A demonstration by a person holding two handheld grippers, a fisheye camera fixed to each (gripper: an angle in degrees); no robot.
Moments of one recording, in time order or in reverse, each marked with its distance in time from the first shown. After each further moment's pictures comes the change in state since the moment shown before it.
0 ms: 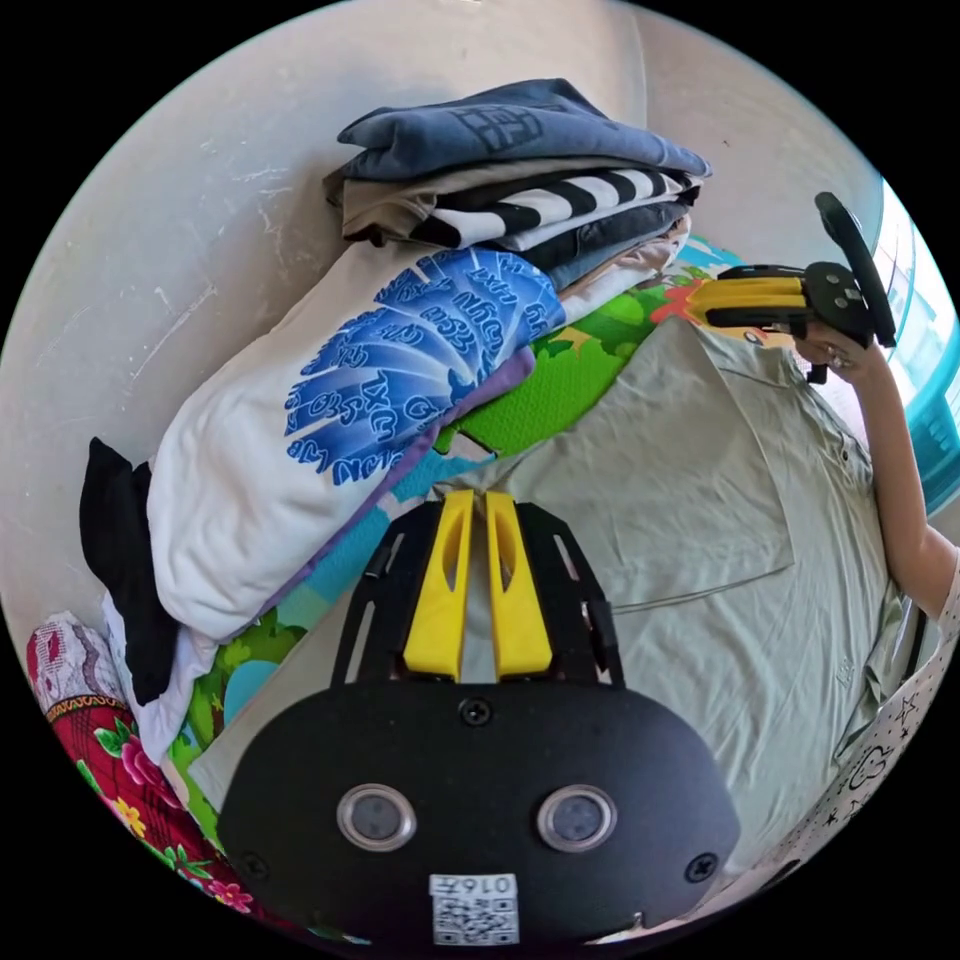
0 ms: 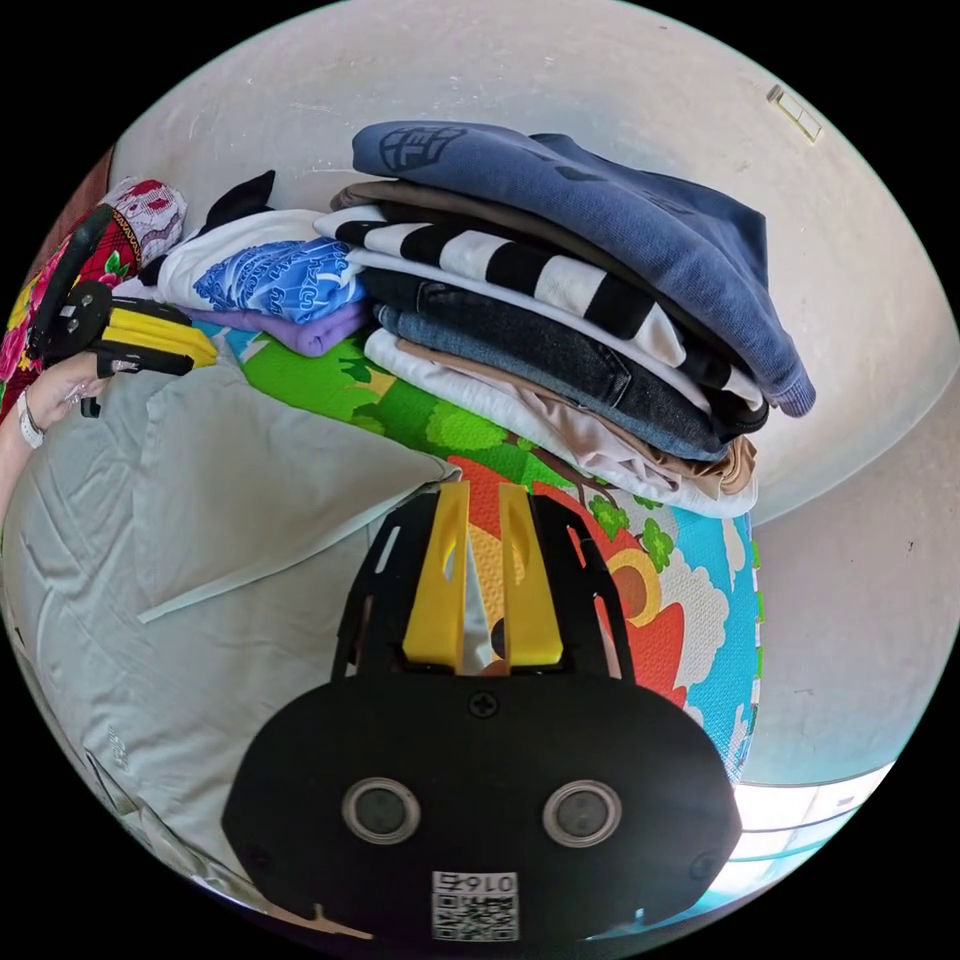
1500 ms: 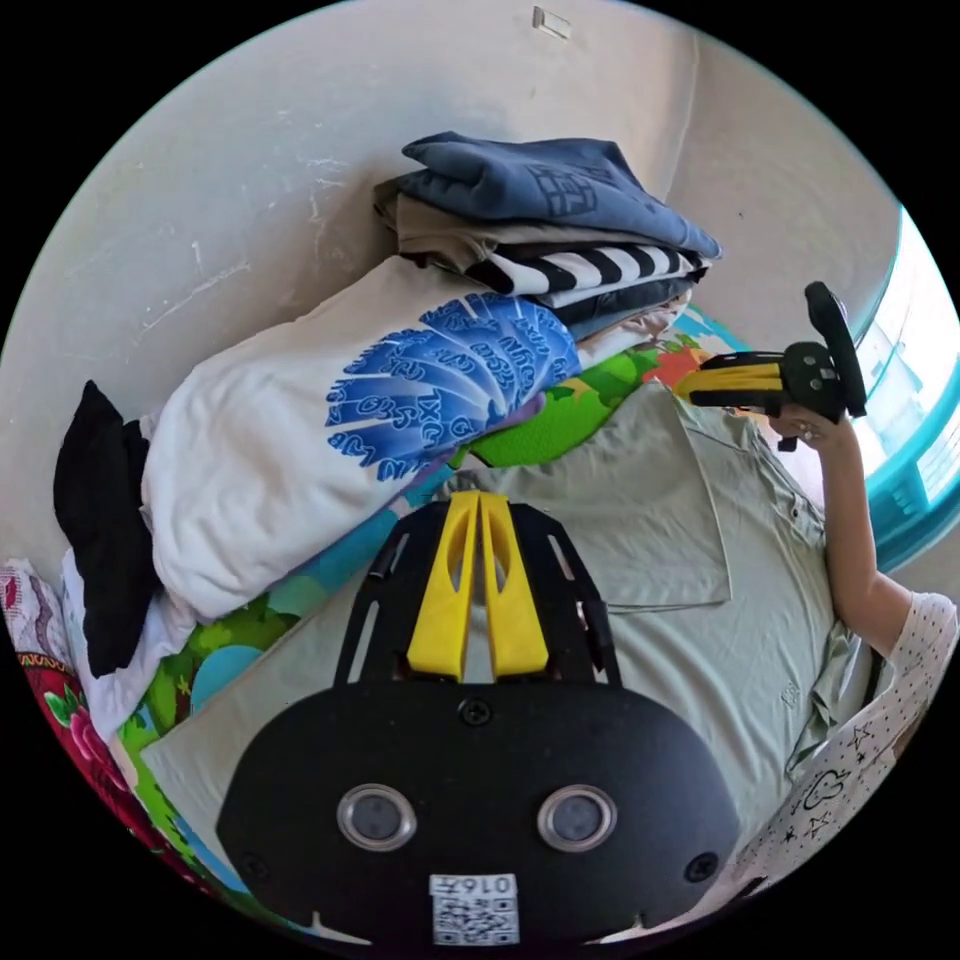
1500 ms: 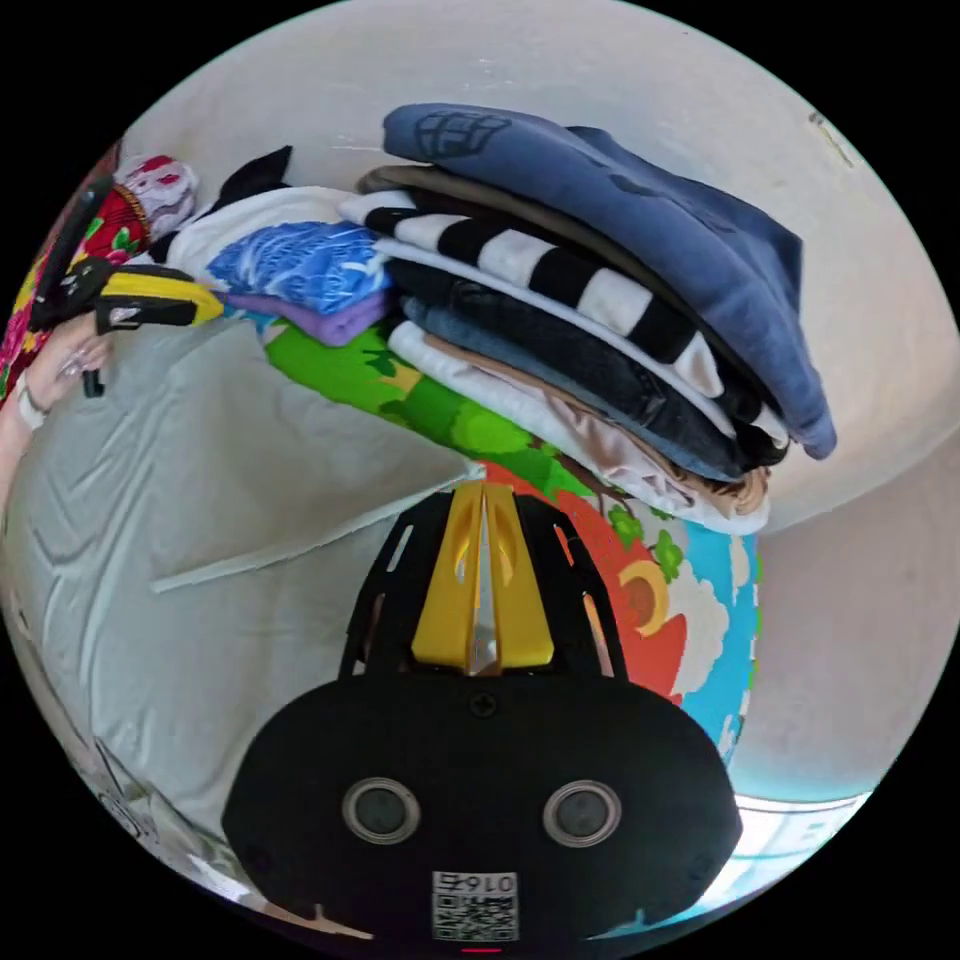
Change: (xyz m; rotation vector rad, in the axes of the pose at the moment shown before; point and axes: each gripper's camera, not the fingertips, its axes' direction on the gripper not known) left arm -0.038 -0.009 0.016 0.027 0.127 -0.134; right arm -0.077 -0.038 0.026 -0.071 -0.092 -0.089
